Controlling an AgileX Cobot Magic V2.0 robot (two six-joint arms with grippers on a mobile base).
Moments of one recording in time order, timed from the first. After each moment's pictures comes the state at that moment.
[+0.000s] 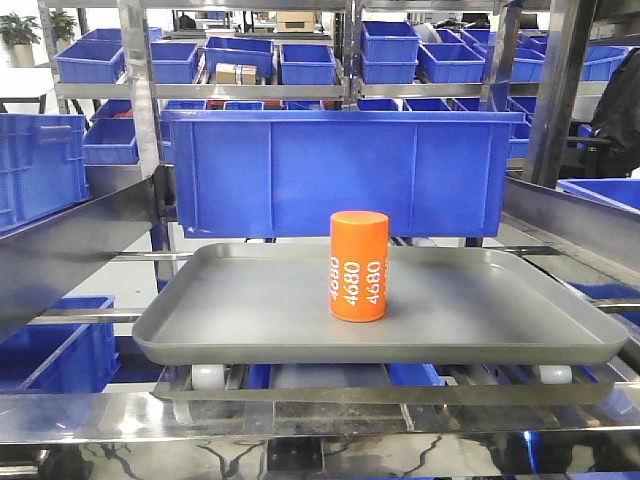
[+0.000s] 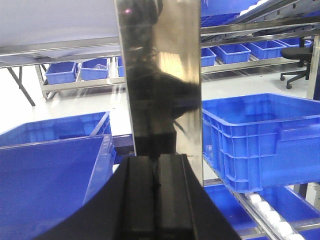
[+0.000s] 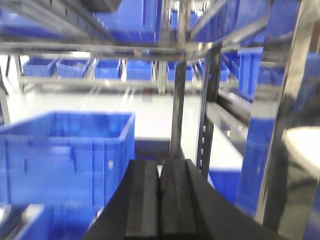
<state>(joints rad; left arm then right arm) -0.03 -0.02 0.03 0.10 0.12 -0.05 0.01 -0.01 0.03 -0.04 0.01 0.01</state>
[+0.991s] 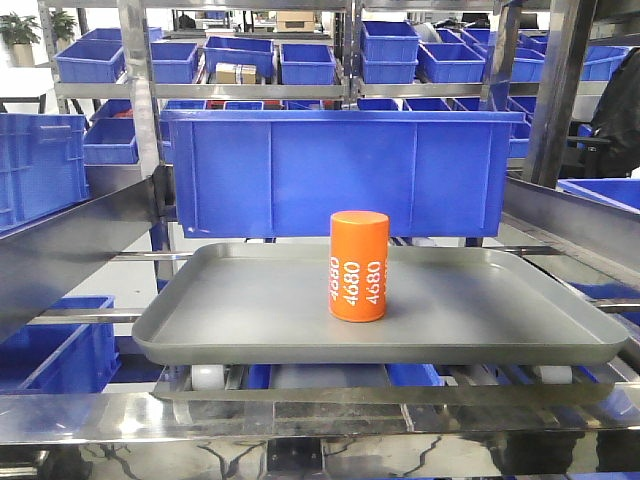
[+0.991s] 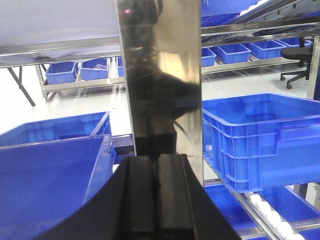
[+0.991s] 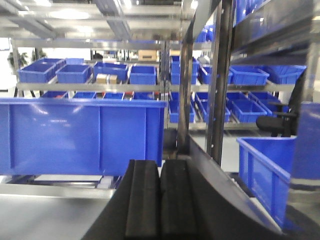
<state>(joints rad) -0.03 -0.02 0.03 0.10 0.12 -0.05 0.01 0.68 -0.97 -0.03 0.31 0.01</state>
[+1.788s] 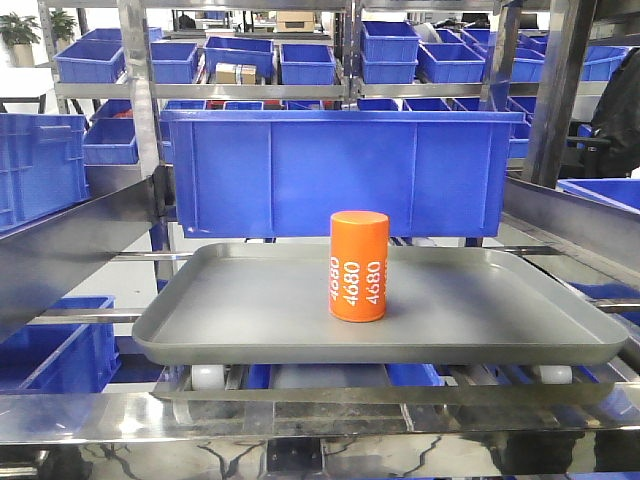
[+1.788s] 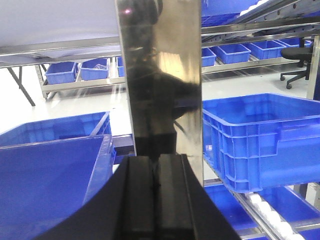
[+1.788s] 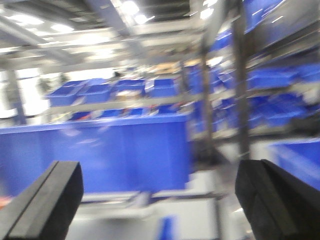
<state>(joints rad) -0.03 -0.02 0.03 0.10 0.12 -0.05 0.09 0.71 -0.99 0.14 0.28 -0.01</state>
